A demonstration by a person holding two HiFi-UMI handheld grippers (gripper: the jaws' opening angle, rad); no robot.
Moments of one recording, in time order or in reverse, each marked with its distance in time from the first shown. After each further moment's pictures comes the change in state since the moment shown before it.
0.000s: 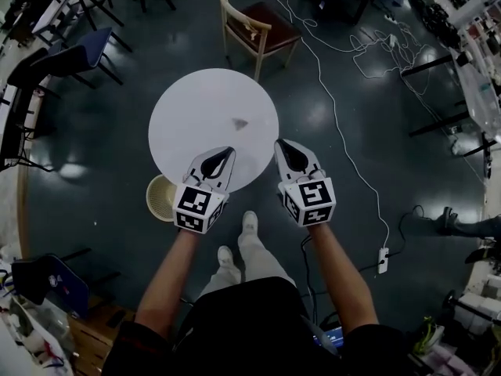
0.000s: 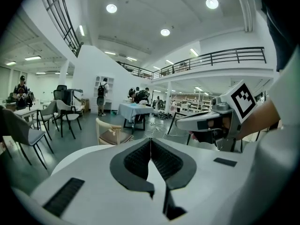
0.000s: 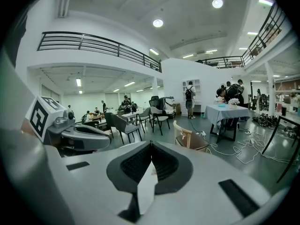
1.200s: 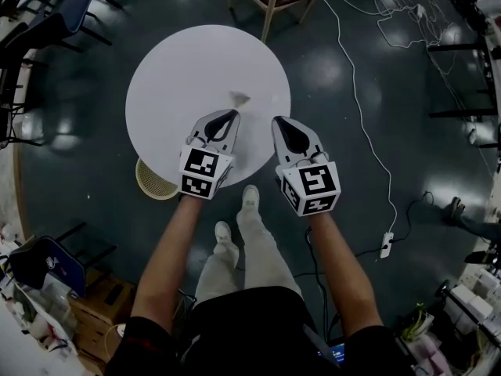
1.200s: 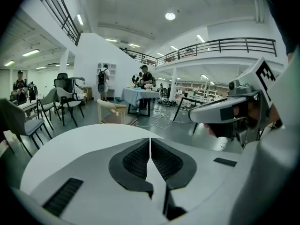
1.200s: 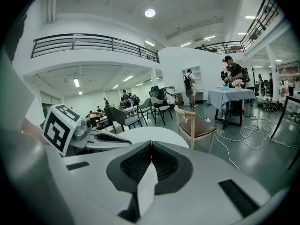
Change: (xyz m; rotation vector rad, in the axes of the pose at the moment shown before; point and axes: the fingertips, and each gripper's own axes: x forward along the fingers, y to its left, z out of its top) left arm 0.158 0.078 -0.135 -0.016 0.158 0.046; right arm 0.125 -0.055 -0.118 0.083 0.090 0.058
